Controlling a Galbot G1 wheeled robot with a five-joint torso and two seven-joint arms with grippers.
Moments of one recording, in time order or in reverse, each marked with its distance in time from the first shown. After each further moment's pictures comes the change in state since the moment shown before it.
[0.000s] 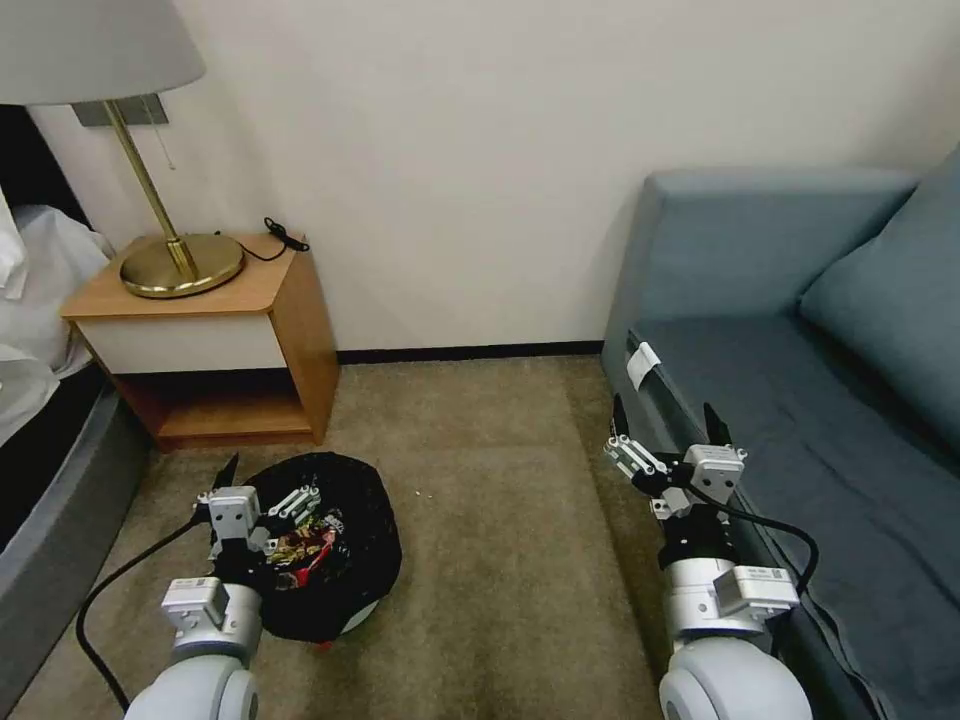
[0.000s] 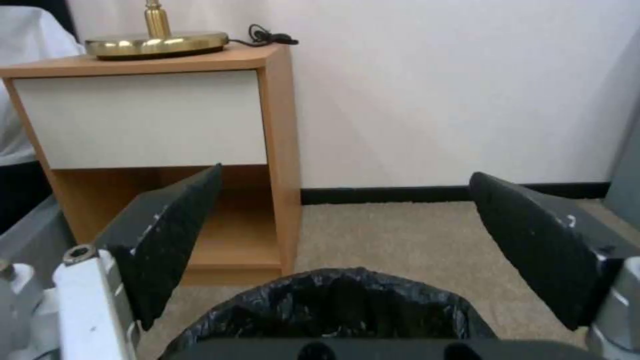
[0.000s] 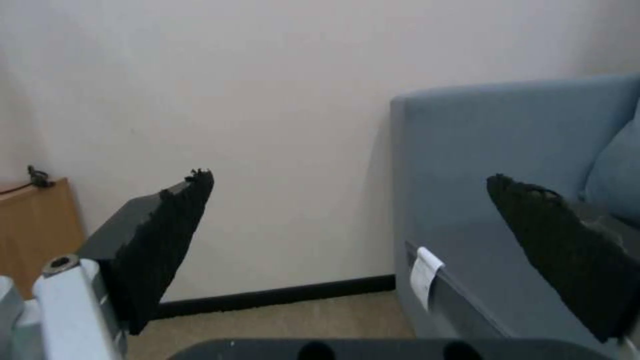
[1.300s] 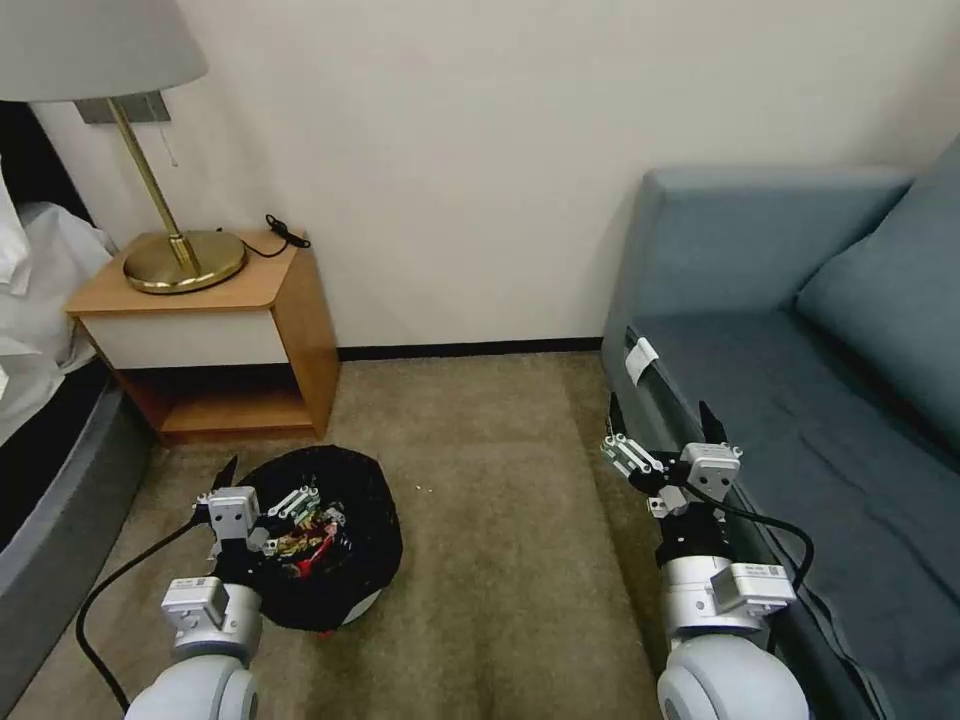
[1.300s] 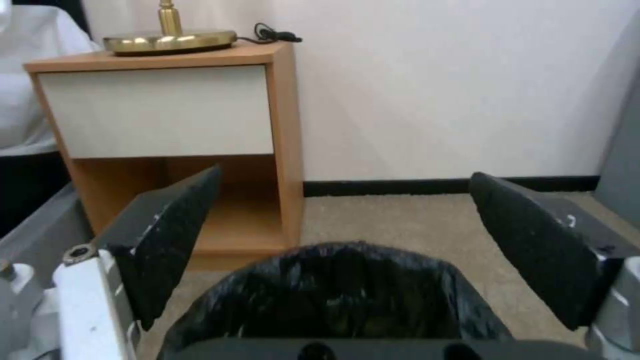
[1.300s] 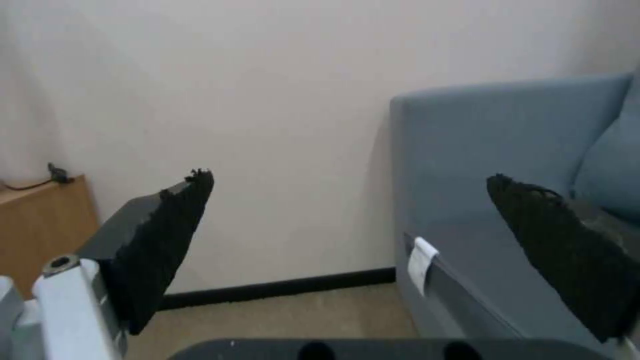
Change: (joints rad) left arm -0.001 -0.001 -0.001 0.001 -0.001 0.003 -0.001; right arm 0.007 -0.004 -0.004 -0.002 0.008 -0.003 -0.002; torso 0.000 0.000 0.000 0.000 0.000
